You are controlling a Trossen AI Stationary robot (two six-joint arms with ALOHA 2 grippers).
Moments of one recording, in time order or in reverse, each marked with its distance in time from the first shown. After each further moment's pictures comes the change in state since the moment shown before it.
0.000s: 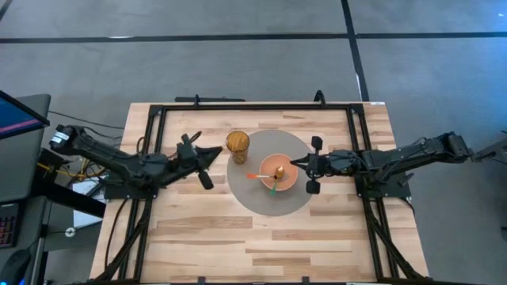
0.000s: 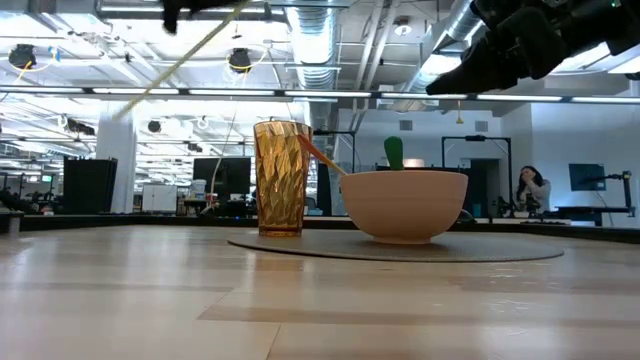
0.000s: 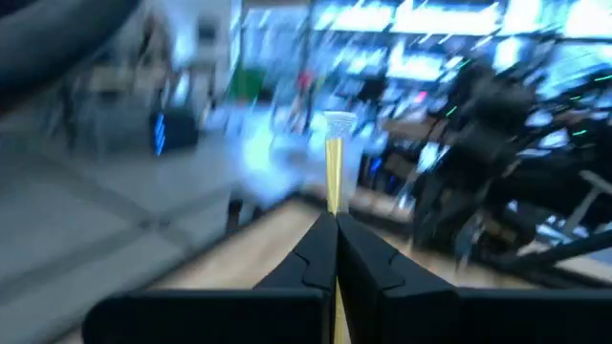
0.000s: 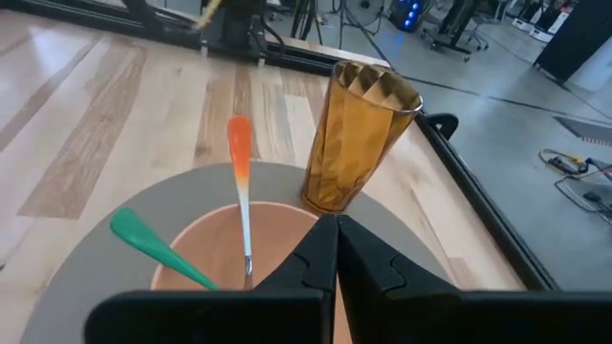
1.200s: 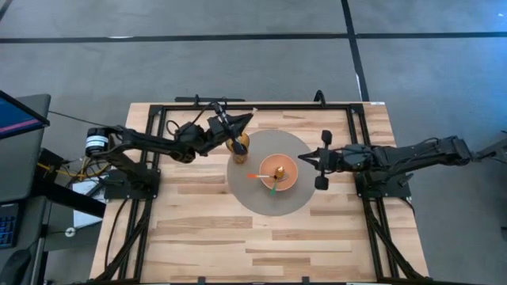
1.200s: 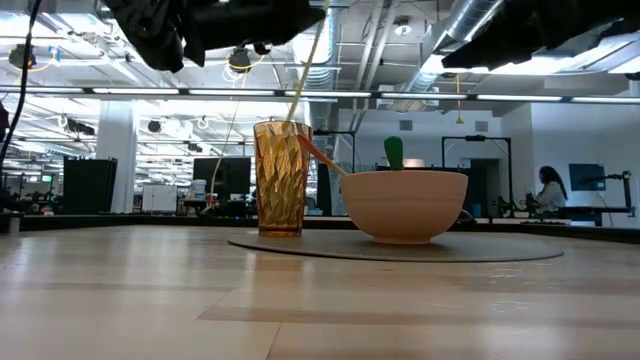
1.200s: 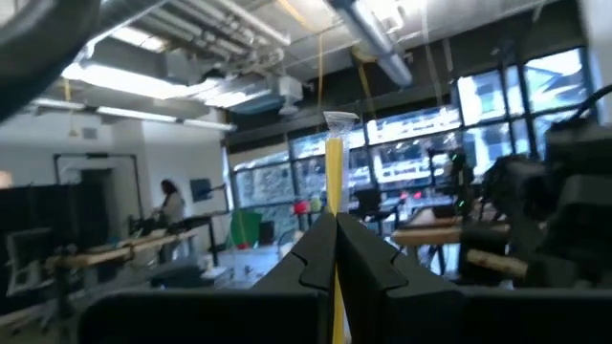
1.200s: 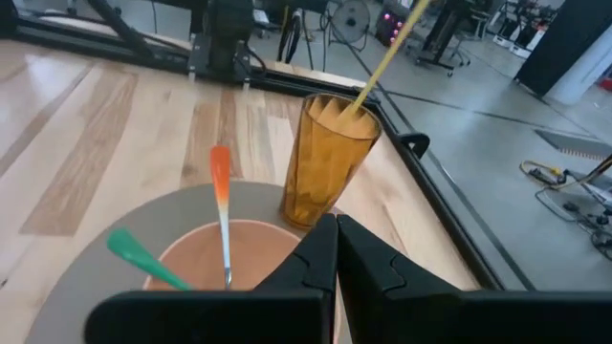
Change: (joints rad) left arm 0.500 0.546 0.156 0.817 0.623 0.361; right arm -0.006 -0.157 0.066 -0.172 0.022 -0.021
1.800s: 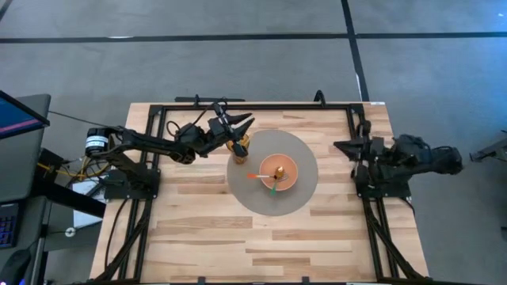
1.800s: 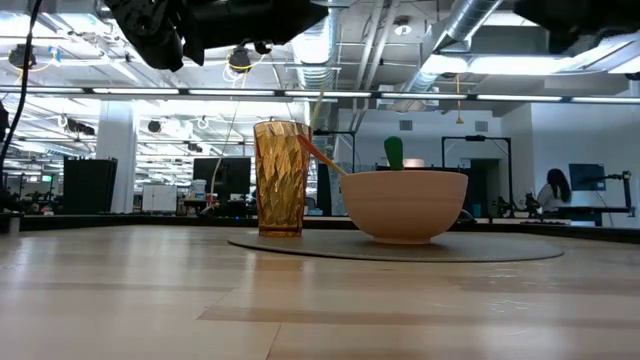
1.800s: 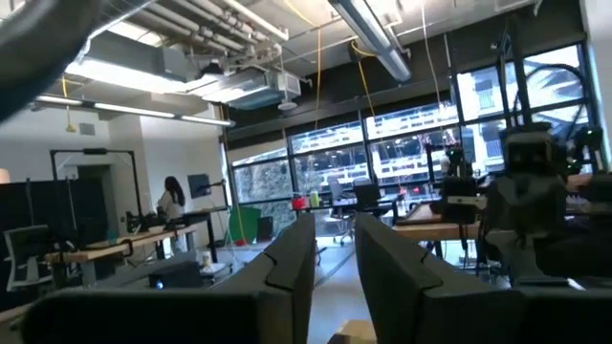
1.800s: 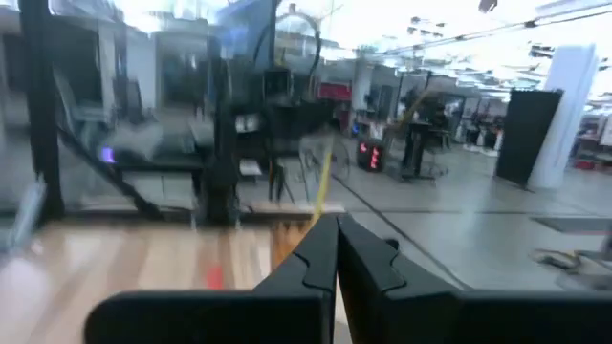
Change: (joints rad) left arm -0.012 0.005 0.000 -0.013 -0.017 0.002; right arm 0.035 -0.395 -0.103 -0.070 0.002 0.003
